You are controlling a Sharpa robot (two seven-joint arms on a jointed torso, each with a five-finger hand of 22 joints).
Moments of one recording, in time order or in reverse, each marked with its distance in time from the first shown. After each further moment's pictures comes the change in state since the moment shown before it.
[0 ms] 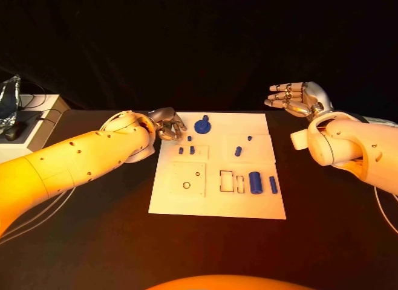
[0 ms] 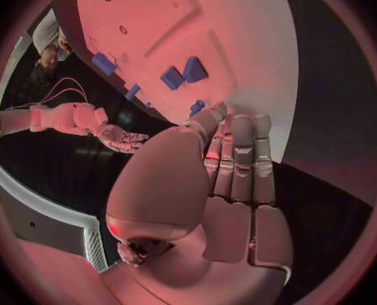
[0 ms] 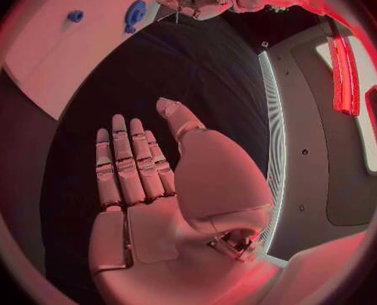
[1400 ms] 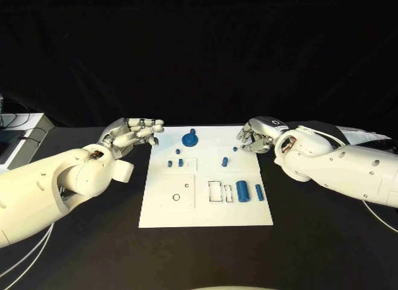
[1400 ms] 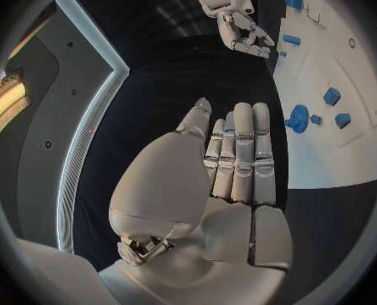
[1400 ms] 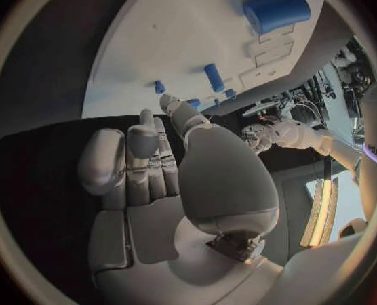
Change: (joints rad) left arm -0.132 -0.263 0.082 0.294 1.129 0.000 0.429; left_hand -0.017 0.057 -0.340 0.110 0.000 0.108 0.025 0.003 0.003 0.182 -0.010 -0.321 -0.001 0.036 0.000 -0.321 -0.014 0.000 0.071 0.008 -0.273 -0.237; right arm -0.056 0.069 -0.005 -0.025 -1.076 0.147 -0.425; right_hand -0.017 -0.075 0.131 0.063 -0.147 0.233 -0.086 0.009 0.008 0.216 -0.112 -0.003 0.003 0.362 -0.184 0.962 0.678 0.101 0.647 -0.220 1.083 0.974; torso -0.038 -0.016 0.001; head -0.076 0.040
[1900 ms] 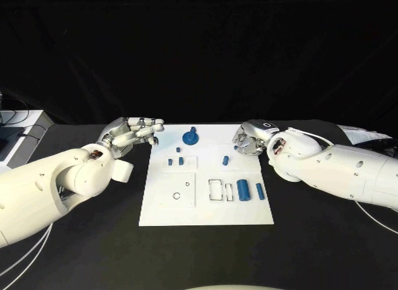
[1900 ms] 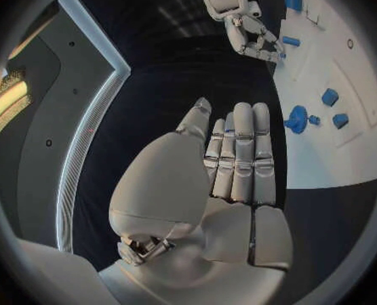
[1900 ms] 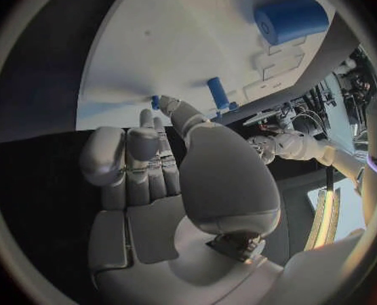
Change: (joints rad) left arm -0.002 -0.003 0.000 0.006 -0.006 0.011 0.007; left_hand 0.000 0.000 -0.008 -0.002 0.000 0.000 0.000 0.000 0.000 -0.007 0.007 -0.014 0.000 0.007 0.000 -0.004 0.009 0.000 0.002 0.002 0.000 0.004; right arm -0.015 0.057 -0.005 -0.049 -0.057 0.031 -0.039; right_hand -0.006 -0.025 0.066 0.013 0.000 0.018 0.011 0.000 0.000 -0.025 0.011 0.000 0.000 -0.006 0.006 0.039 -0.054 0.015 -0.017 0.010 -0.050 0.037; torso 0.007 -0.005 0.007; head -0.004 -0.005
